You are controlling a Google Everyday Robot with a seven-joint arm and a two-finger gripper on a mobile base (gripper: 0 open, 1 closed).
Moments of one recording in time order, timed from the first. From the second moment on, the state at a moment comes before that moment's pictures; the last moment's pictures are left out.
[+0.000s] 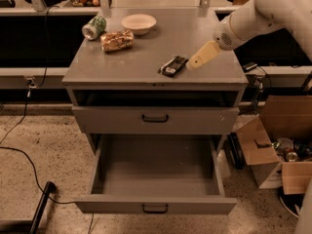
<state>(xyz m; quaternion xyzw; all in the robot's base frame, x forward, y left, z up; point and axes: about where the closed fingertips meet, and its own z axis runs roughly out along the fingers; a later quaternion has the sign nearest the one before) 0.724 -0.165 0.892 -0.43 0.82 0.08 0.36</state>
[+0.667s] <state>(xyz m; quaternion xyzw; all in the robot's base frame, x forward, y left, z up) 0.746 -0.070 0.828 -0.45 0.81 0.15 0.36</state>
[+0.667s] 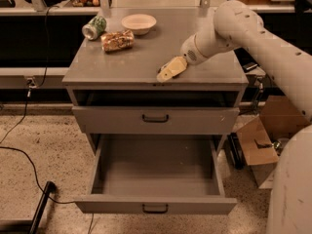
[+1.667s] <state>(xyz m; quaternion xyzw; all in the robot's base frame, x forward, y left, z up) 0.746 -0.064 0.822 -0.45 0.81 0.16 0.35</state>
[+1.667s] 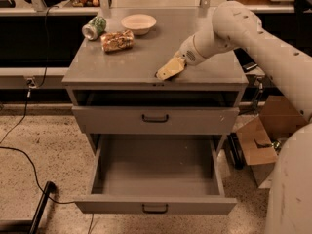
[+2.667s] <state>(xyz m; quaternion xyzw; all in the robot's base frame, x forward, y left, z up) 0.746 -0.064 0.825 -0.45 0.81 0.16 0.35</state>
